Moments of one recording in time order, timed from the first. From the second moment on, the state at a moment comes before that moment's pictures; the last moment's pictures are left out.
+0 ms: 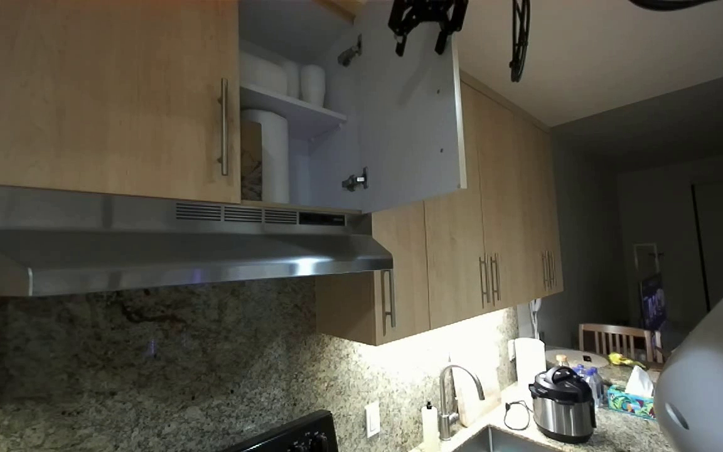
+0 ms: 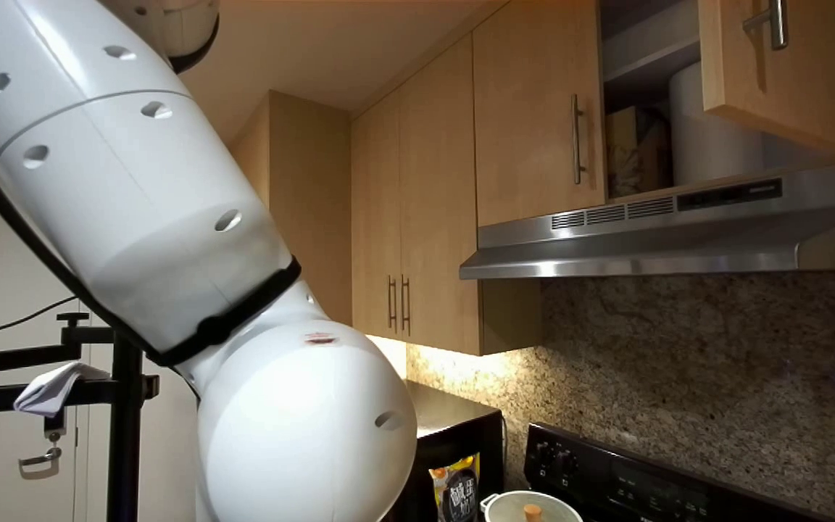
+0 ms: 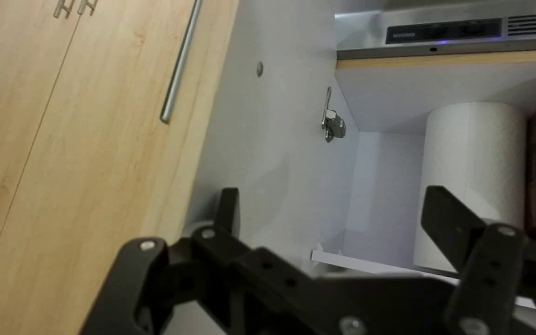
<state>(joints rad) -0.19 -0.58 0.07 -1.52 -0.35 1.88 0.16</state>
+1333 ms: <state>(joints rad) -0.31 -0.53 0.07 -1.61 -0.69 2.08 0.50</state>
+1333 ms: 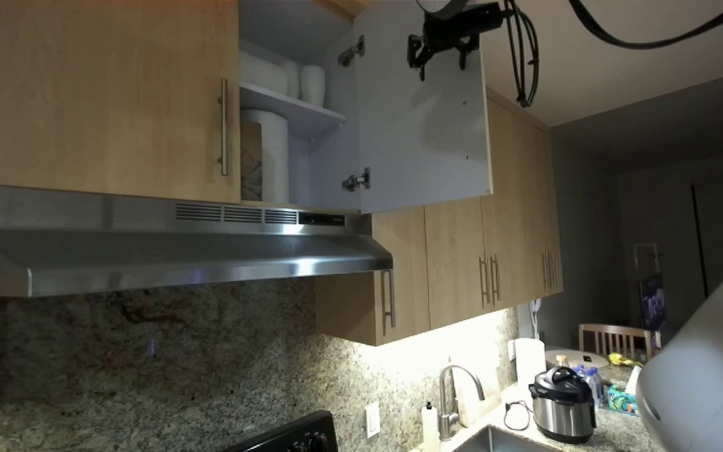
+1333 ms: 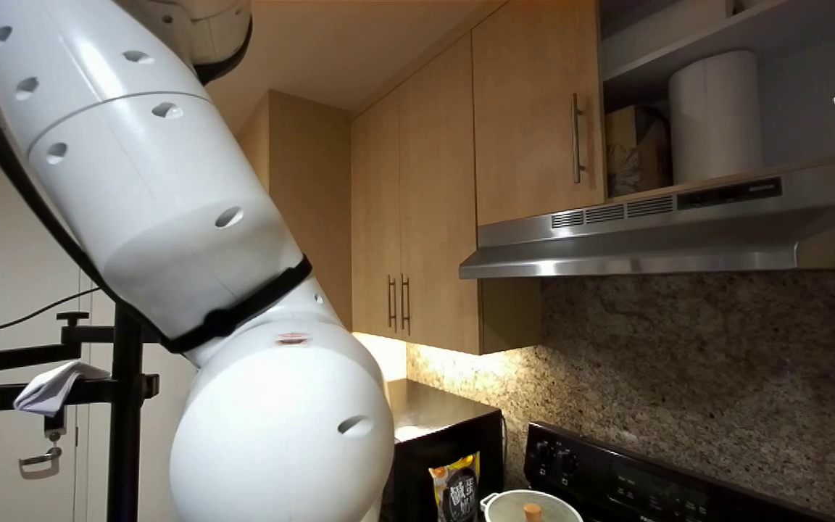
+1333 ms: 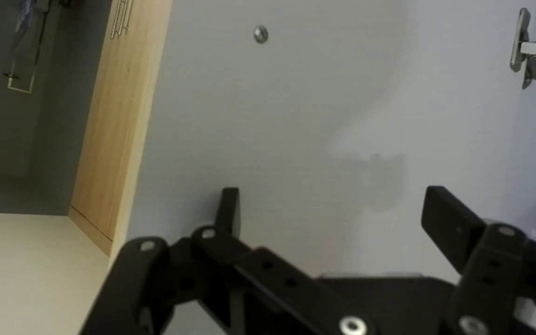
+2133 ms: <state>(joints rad) -0.11 -0.62 0.12 -1.61 -0.52 2.03 0.35</state>
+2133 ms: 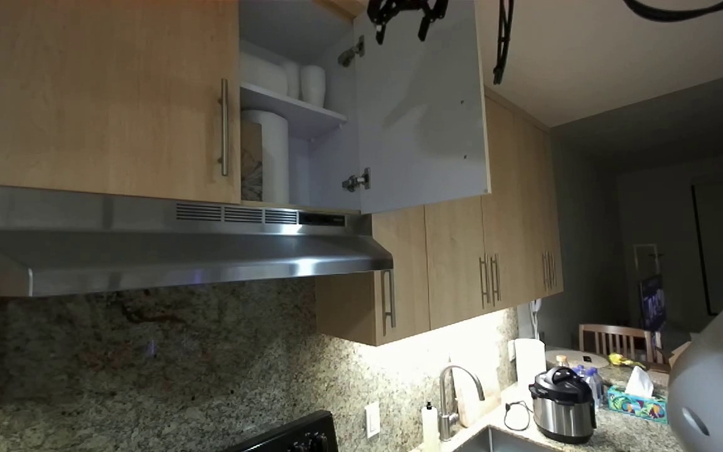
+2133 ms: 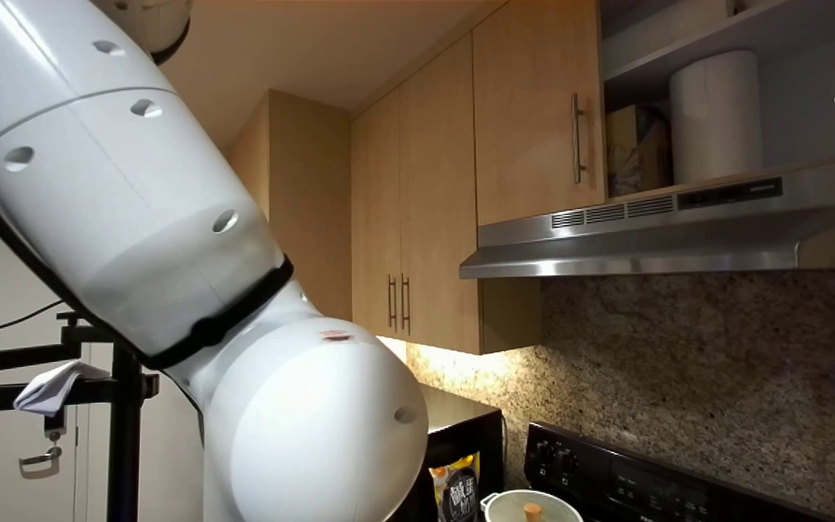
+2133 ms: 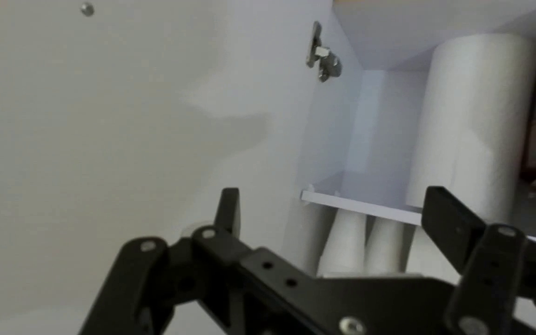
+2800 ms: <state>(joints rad) 0.02 -0.71 0.07 -1.80 -0.22 1.74 0.15</state>
